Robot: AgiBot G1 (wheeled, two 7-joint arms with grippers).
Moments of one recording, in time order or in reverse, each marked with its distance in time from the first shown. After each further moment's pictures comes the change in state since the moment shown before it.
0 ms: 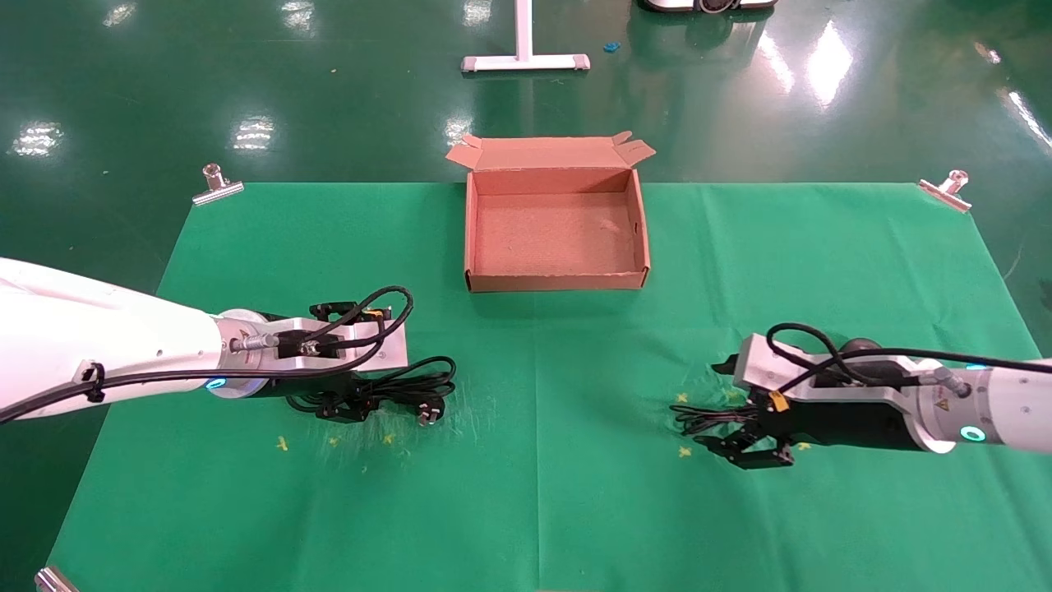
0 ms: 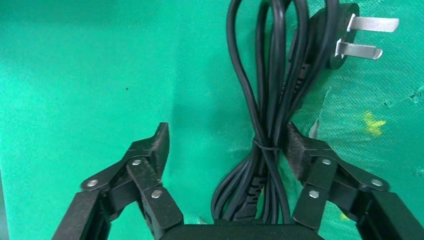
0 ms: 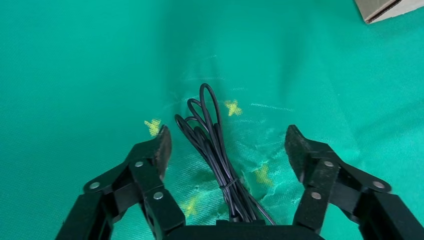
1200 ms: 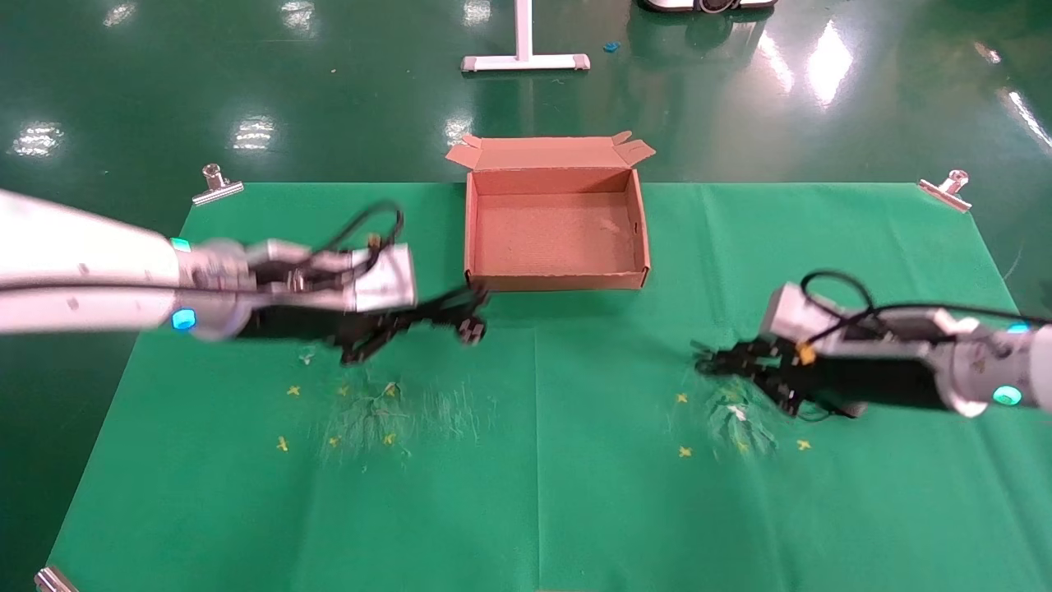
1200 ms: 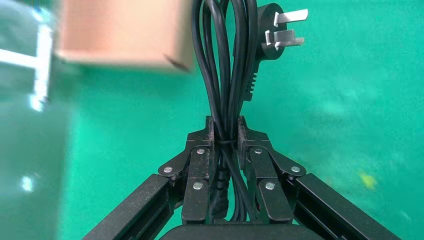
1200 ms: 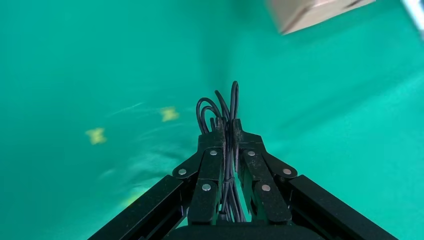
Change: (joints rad) left arm -0.113 0.033 -0.075 0.073 -0.178 -0.018 0.105; right arm 0.058 0.032 0.041 -0.005 0.014 0.024 0.024
